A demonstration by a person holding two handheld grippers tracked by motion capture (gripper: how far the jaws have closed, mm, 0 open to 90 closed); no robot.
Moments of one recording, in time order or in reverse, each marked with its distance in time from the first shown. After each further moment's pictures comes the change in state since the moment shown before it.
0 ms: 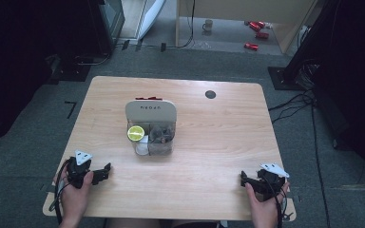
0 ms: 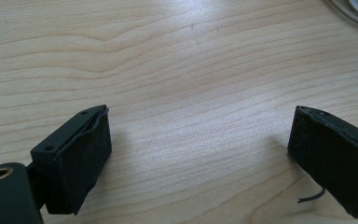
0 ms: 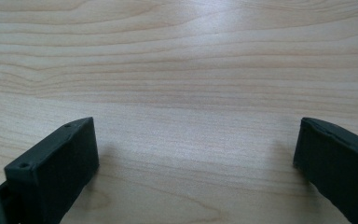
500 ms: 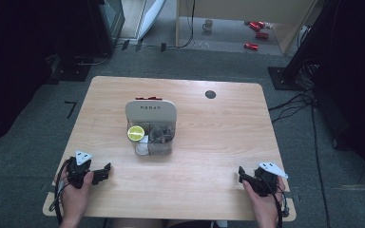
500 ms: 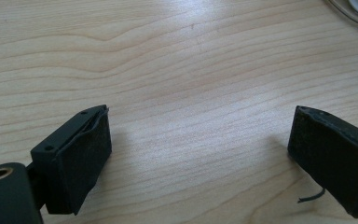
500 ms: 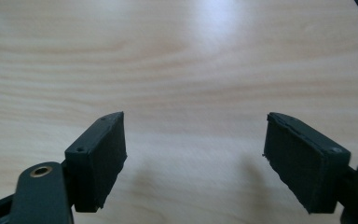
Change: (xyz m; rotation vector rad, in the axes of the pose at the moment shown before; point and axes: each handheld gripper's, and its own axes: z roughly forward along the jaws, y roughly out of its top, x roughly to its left) left arm 0.000 0.000 0.000 0.000 0.000 0.000; right arm 0.019 0.011 -0.011 -0.080 0.049 0.037
